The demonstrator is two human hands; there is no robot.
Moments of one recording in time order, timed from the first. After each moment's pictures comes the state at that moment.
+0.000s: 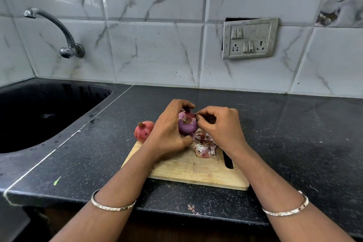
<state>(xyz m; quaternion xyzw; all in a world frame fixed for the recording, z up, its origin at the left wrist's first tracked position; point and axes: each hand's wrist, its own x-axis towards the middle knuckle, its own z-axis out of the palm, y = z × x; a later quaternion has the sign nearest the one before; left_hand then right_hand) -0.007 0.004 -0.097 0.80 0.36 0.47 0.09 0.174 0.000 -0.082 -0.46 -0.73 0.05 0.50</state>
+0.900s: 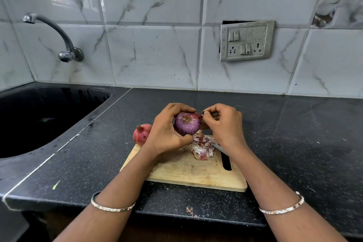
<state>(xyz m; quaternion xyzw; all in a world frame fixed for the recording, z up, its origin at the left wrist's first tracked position) -0.006 0.004 -0.094 0.78 0.36 0.50 0.14 0.177 0.008 -0.083 -0.53 -0.63 0.12 0.55</state>
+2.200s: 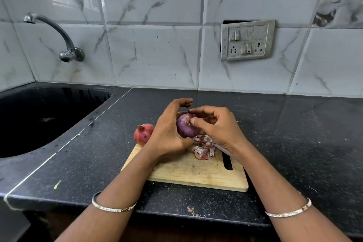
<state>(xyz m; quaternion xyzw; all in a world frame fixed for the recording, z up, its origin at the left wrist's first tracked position) -0.005 0.005 -0.098 0.77 0.35 0.49 0.20 0.177 0.002 -0.079 -0.44 -0.71 0.26 0.49</state>
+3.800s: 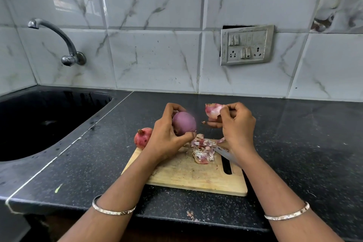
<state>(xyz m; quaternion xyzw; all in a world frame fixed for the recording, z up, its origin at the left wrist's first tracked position) -0.004 0.003 -0.096 0.72 0.40 0.52 0.22 0.187 0.002 -0.073 -0.51 -0.51 0.23 0.65</state>
